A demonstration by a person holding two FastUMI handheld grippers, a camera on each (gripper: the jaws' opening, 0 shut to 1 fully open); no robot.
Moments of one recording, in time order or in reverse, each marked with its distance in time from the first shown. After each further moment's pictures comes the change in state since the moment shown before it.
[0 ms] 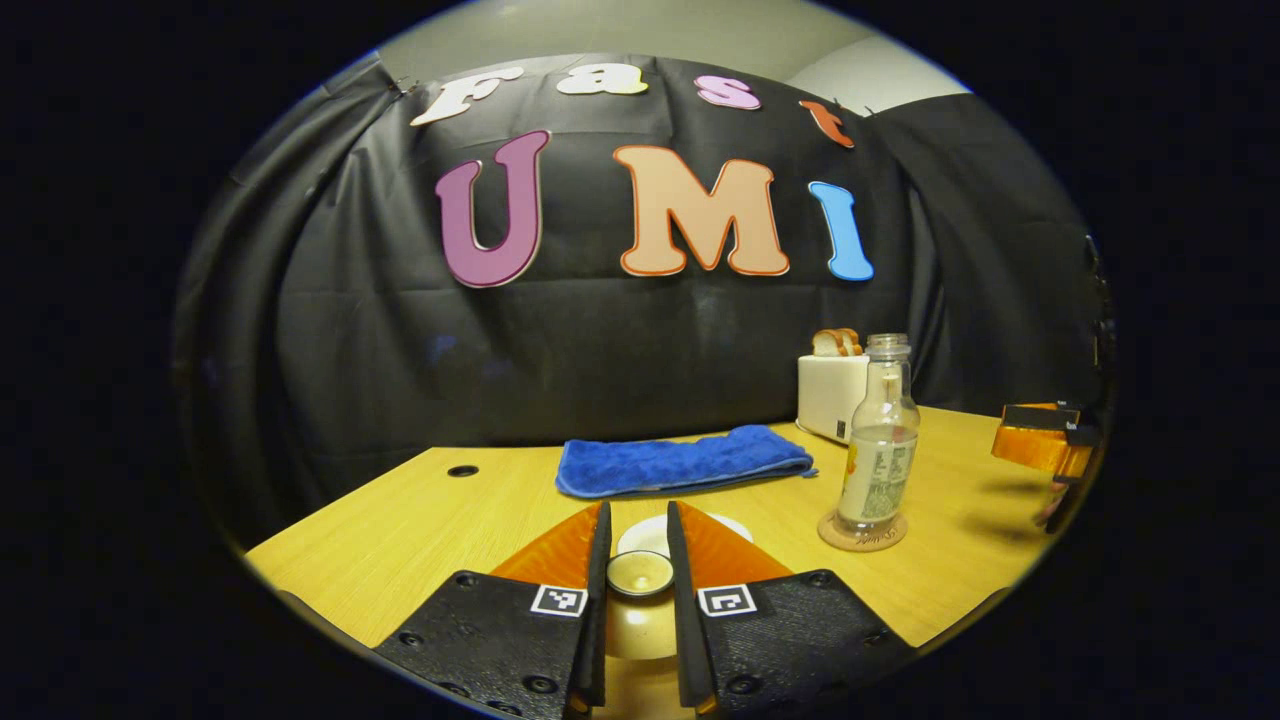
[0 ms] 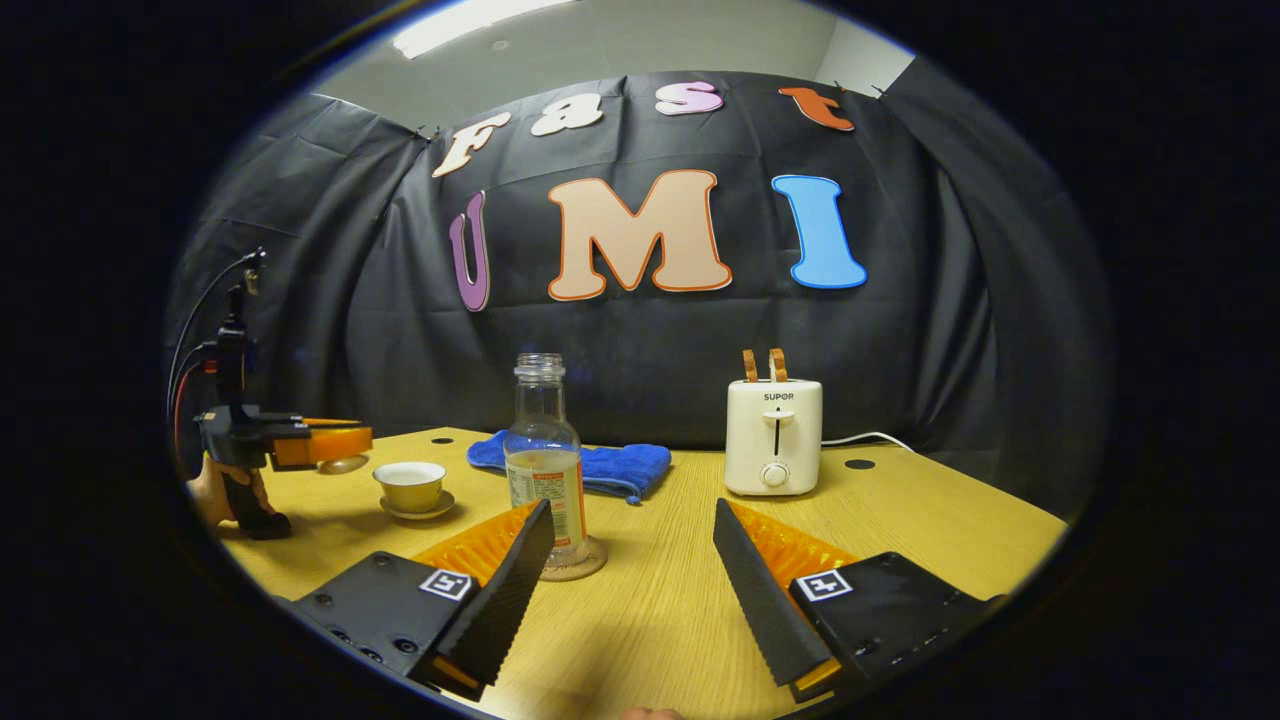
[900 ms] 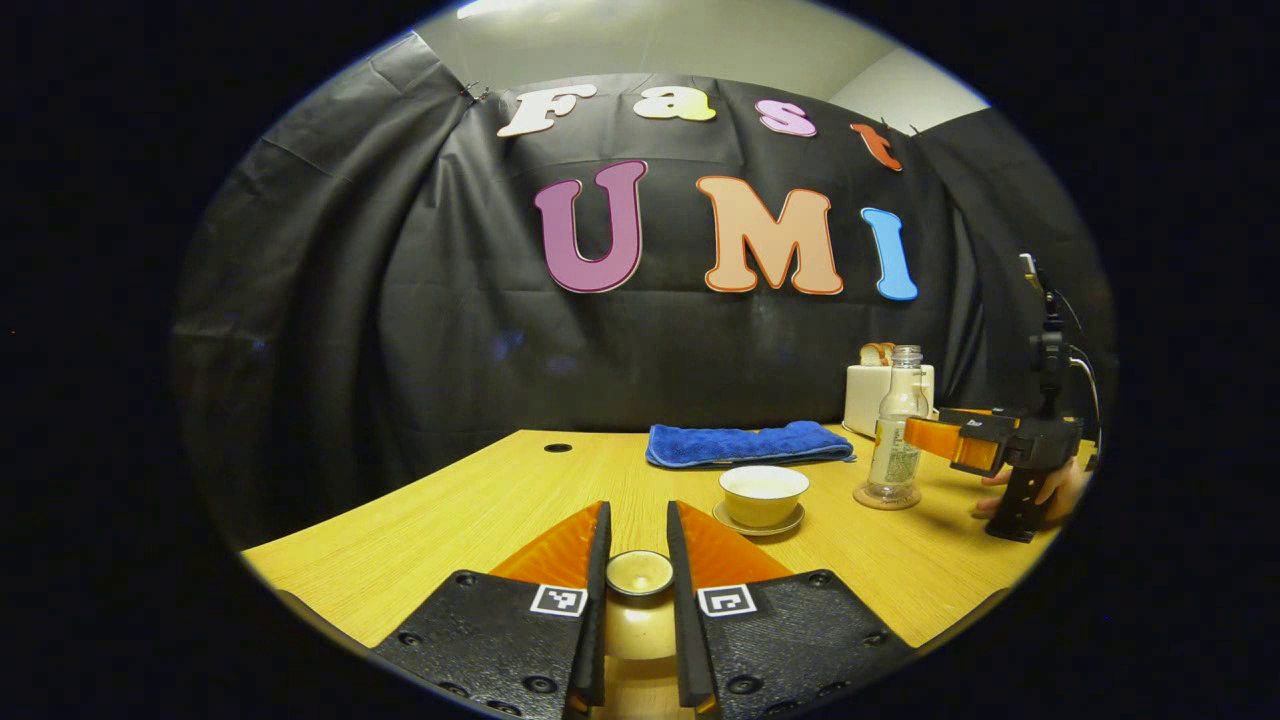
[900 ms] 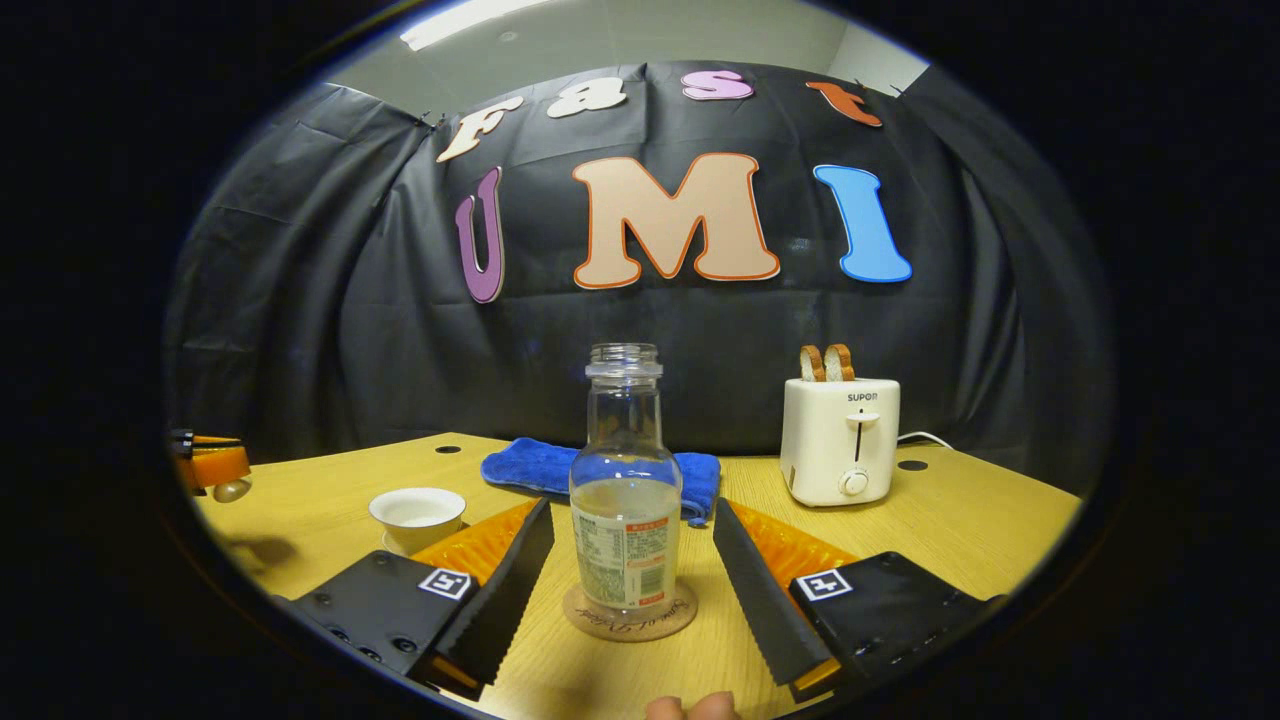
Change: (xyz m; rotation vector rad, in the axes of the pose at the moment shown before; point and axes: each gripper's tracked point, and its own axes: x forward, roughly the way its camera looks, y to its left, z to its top) left arm -0.123 0.069 -0.020 -0.063 -0.008 0.174; right arm 0.060 0.075 -0.005 0.001 0.003 0.003
